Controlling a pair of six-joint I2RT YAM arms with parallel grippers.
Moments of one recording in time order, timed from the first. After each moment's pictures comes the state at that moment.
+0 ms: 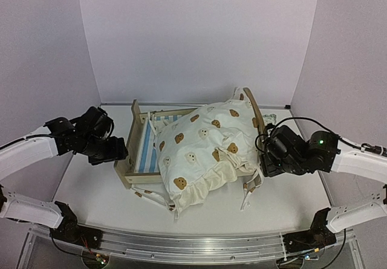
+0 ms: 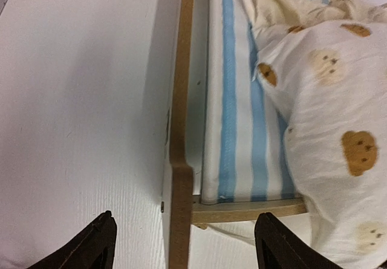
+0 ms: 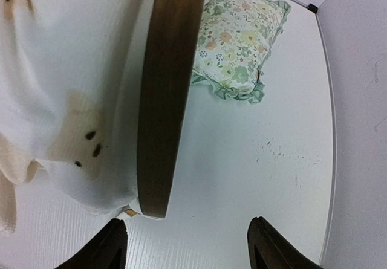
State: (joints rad) left arm -0.69 1.11 0.94 -0.81 -0.19 -0.76; right arm 0.95 1.13 0.94 -0.88 0.60 0.53
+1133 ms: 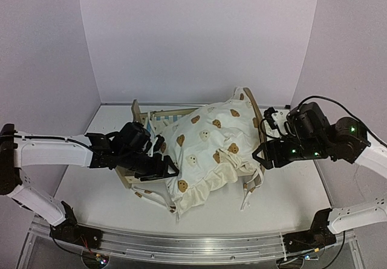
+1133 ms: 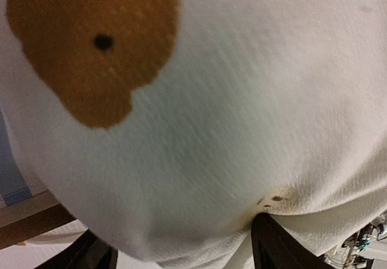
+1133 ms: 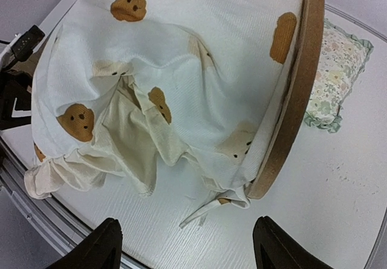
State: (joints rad) left arm -0.93 1.39 0.87 -0.29 0.24 -0.82; right arm 0.95 1.02 1.11 -0.92 0.24 0.44
